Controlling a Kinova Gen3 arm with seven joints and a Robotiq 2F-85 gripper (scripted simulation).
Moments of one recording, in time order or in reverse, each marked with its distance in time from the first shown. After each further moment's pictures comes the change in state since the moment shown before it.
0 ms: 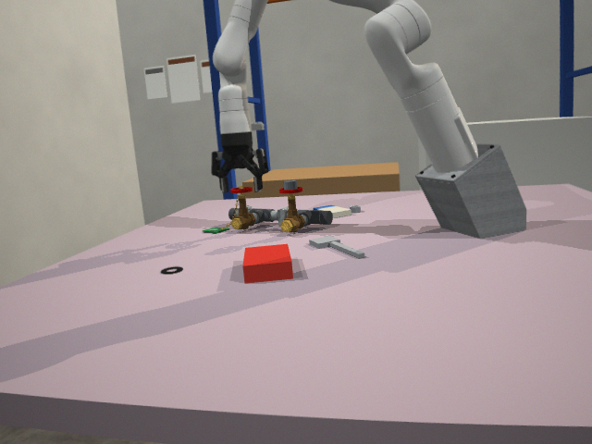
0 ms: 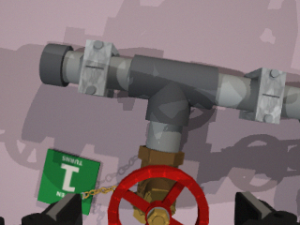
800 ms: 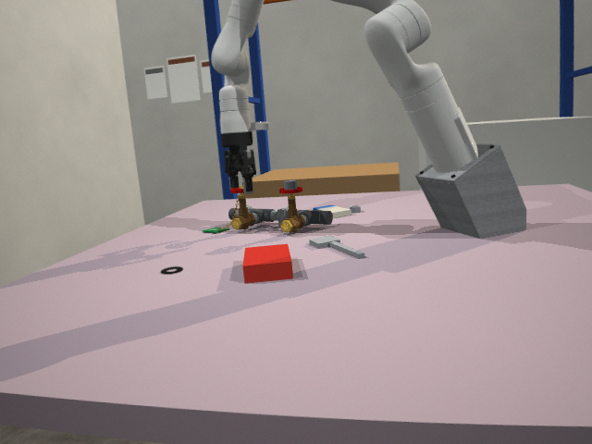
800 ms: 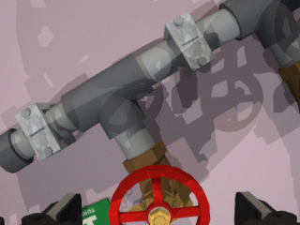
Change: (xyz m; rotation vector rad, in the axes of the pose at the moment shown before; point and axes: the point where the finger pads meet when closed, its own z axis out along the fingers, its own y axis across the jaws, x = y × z) arm 0.000 0.000 0.000 -0.004 -0.014 0.684
